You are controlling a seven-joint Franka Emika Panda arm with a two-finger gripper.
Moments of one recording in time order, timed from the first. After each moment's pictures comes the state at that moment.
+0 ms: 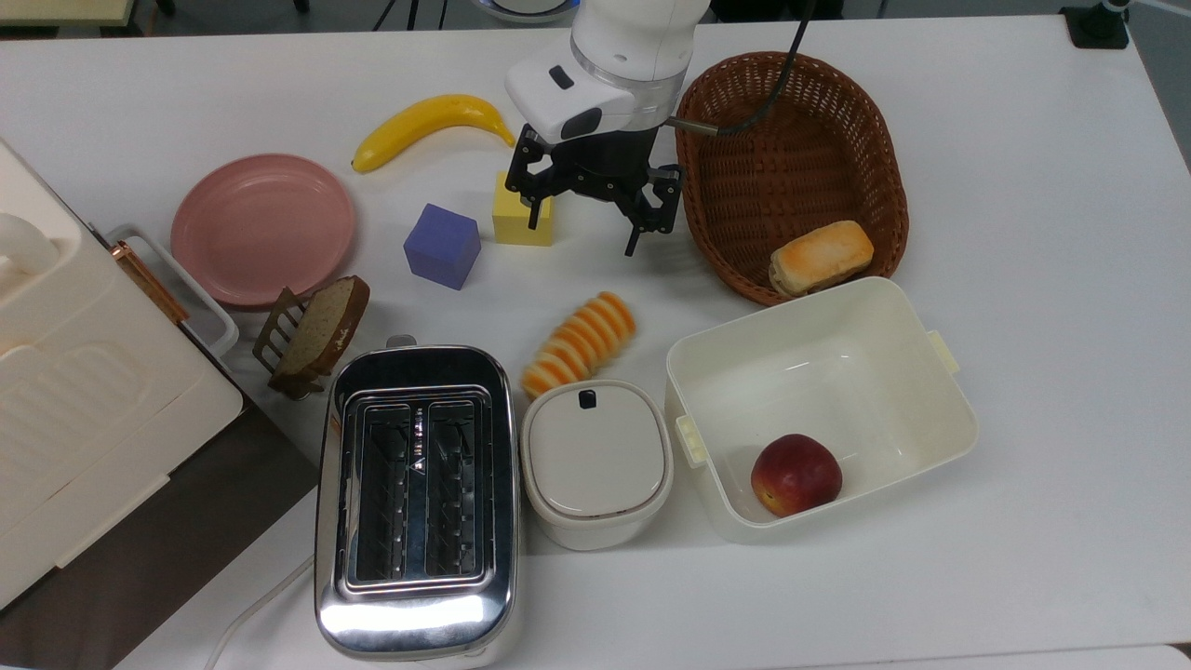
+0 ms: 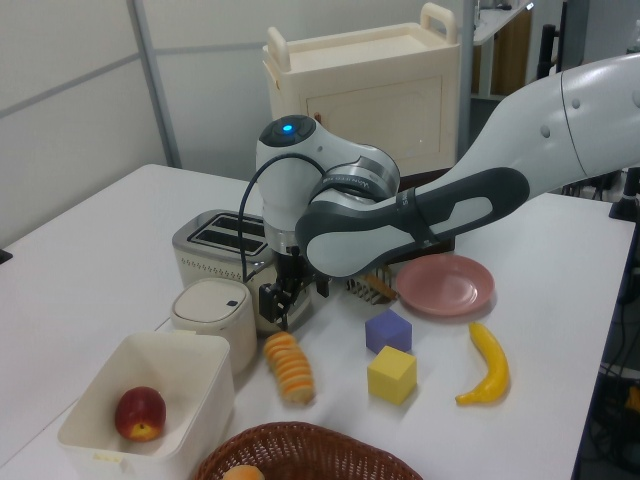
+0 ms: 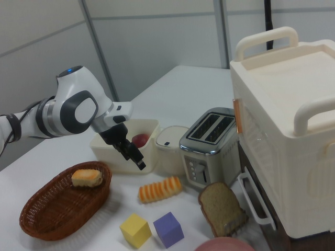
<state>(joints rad) 0.31 0.21 -0.12 -1.76 -0.21 2.10 0.50</state>
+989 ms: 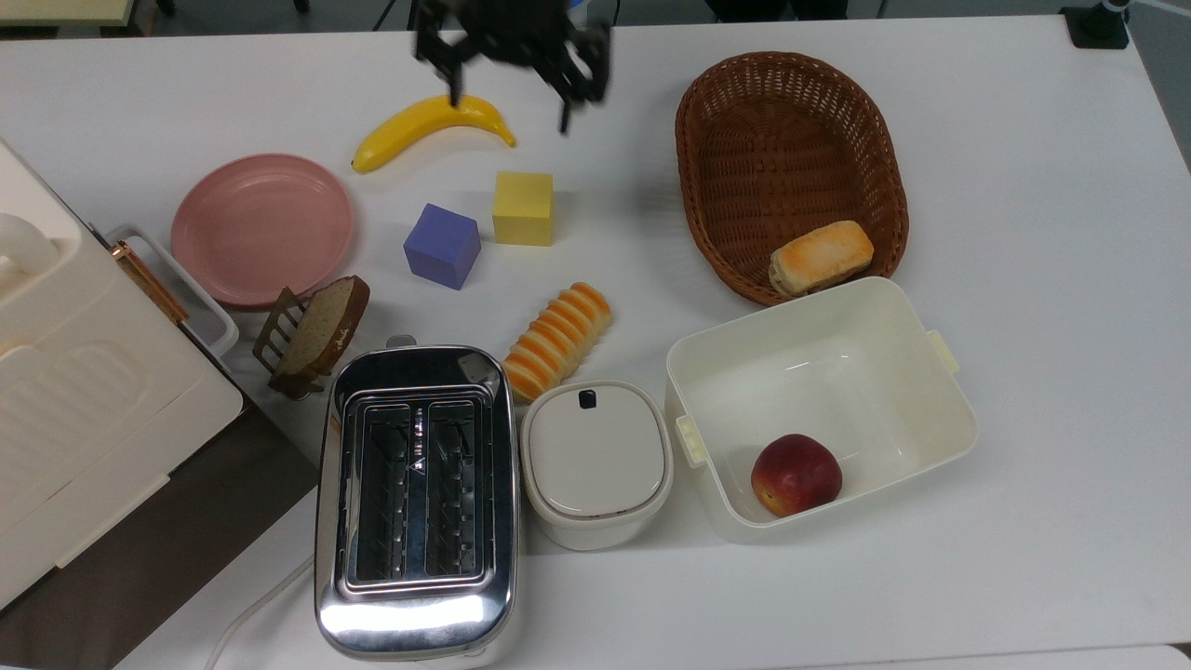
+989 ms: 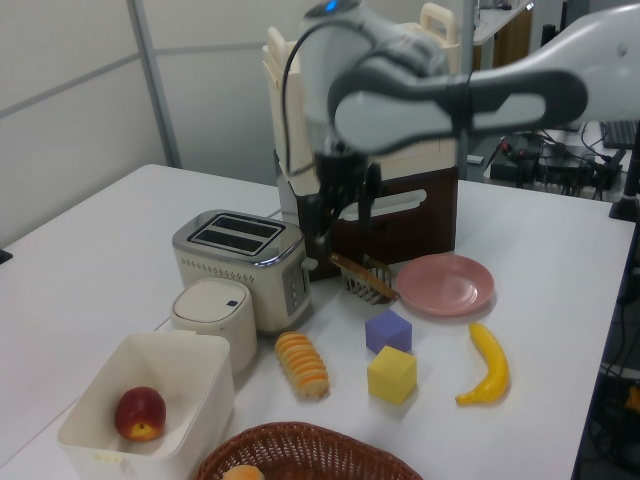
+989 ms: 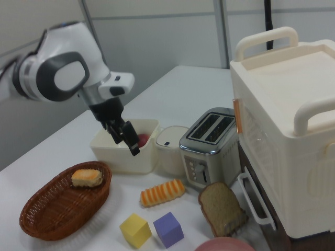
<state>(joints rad) 0.05 0.06 0.02 -1.62 -0.09 1.75 0.28</state>
